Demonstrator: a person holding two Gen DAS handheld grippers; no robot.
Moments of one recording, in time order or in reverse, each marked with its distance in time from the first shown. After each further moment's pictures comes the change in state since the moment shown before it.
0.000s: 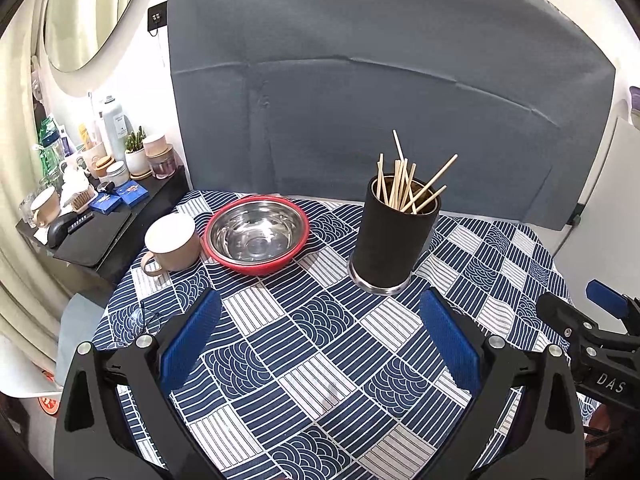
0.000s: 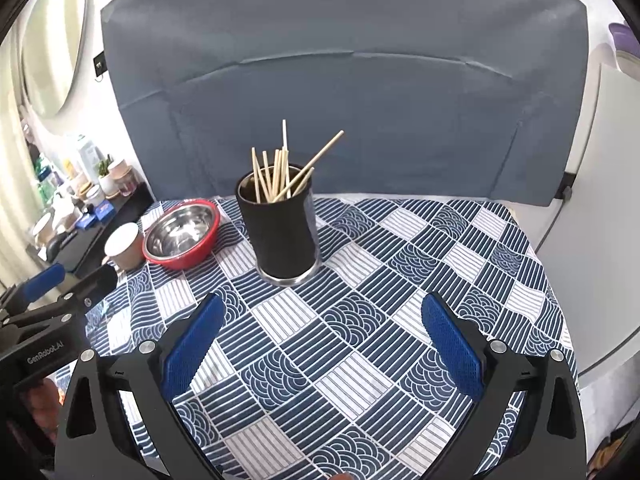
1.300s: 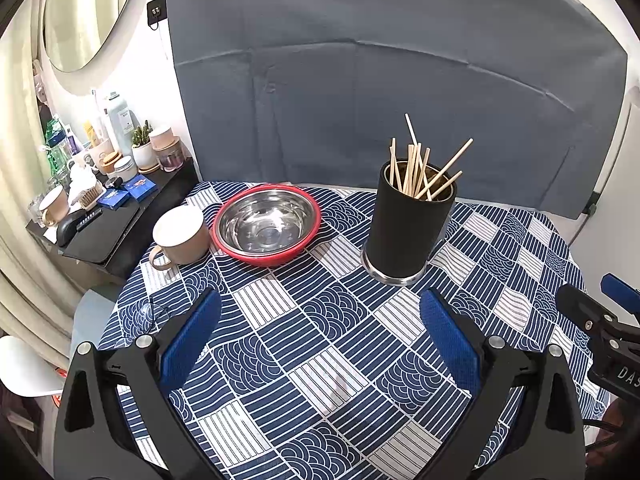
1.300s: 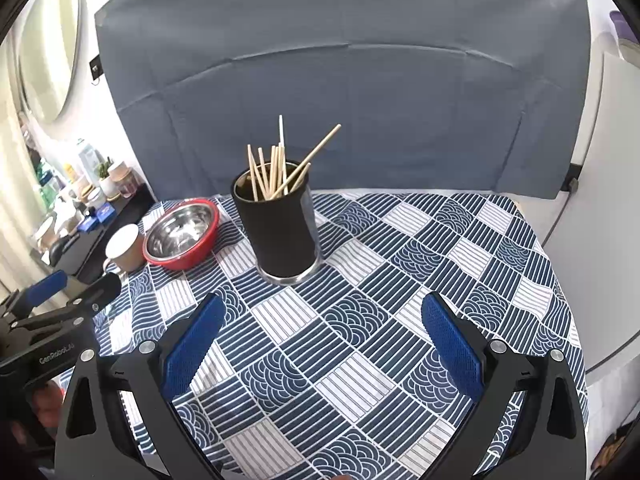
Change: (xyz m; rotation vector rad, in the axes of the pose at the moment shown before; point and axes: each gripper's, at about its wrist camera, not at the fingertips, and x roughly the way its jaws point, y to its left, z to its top) left arm 0.013 -0.002 0.000 0.016 0.049 0.060; right arm 0.010 -0.007 0.002 0.021 0.017 0.022
